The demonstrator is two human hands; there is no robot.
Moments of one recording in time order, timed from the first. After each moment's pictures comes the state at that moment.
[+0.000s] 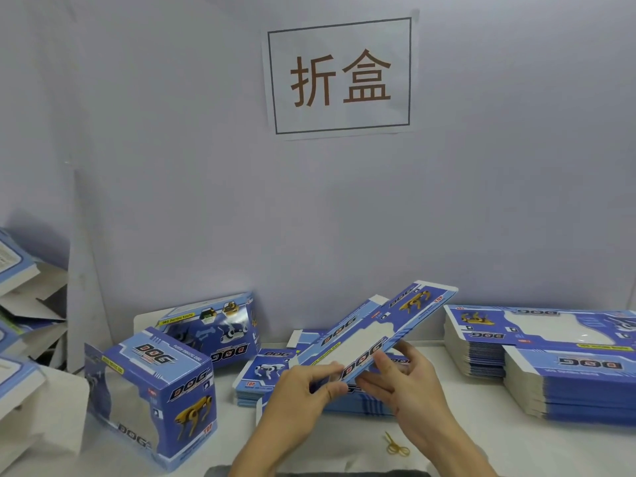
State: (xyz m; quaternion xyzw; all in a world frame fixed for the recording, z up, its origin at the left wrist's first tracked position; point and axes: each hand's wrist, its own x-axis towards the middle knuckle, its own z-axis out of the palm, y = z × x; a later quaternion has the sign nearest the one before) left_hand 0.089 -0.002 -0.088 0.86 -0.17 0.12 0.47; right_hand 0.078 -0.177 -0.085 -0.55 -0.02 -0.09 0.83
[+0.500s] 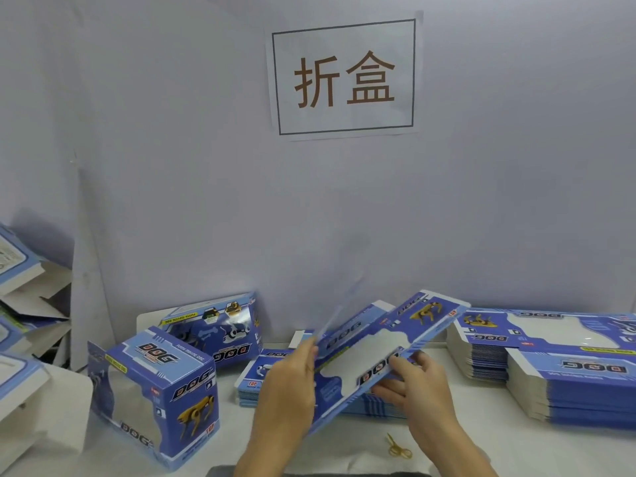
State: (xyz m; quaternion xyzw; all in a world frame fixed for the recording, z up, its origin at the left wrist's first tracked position) left_hand 0.085 0.001 -0.084 0.86 -0.14 0.31 0.38; right_hand 0.080 -0.181 -0.081 -0.55 0.07 -0.11 0.82
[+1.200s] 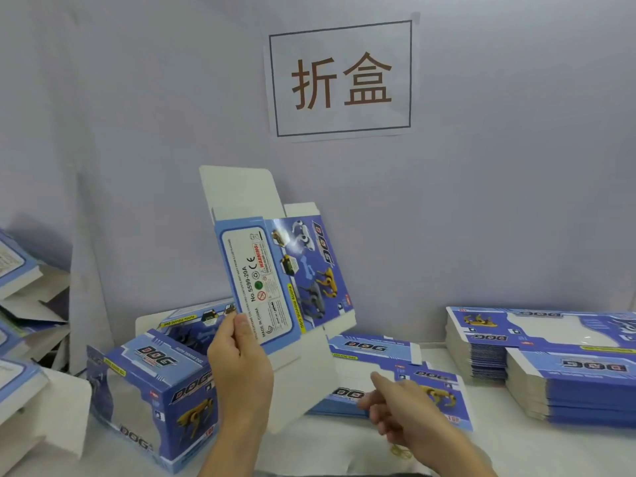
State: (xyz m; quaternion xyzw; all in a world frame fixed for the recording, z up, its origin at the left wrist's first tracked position) left_hand 0.075 0.017 -0.036 0.64 0.04 0.44 0.63; right_hand 0.076 -0.175 -0.080 -0.72 0.15 0.07 0.68
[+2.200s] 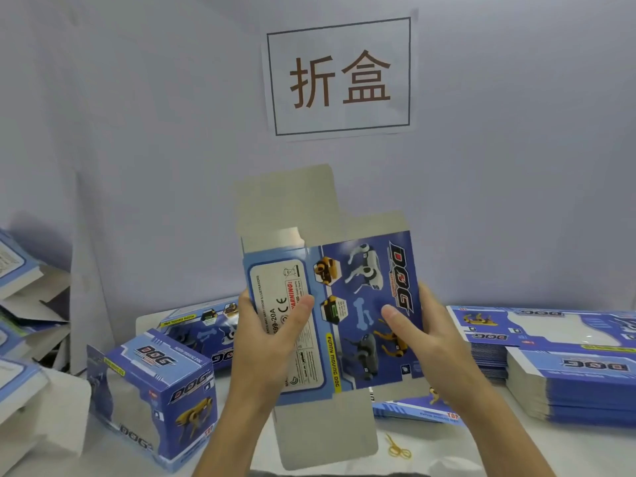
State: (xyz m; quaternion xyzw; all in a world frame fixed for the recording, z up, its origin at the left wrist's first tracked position) left_hand 0.047 0.004 -0.004 0.65 -0.11 0.28 0.70; right_hand 0.047 -0.199 -0.009 -0.66 -0.22 -0.18 0.69
